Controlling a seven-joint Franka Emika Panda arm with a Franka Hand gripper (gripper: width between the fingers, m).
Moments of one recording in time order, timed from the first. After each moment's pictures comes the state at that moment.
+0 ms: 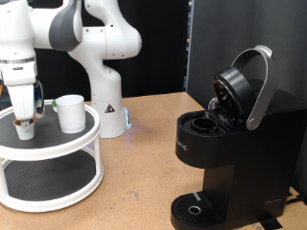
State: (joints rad) arm -0.06 -0.43 -0.71 -2.73 -0.39 2.43 -1.35
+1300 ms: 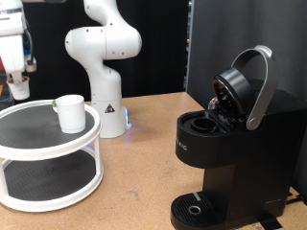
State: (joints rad) arm -0.06 -0.62 -0.64 -2.54 -0.32 2.01 -1.37
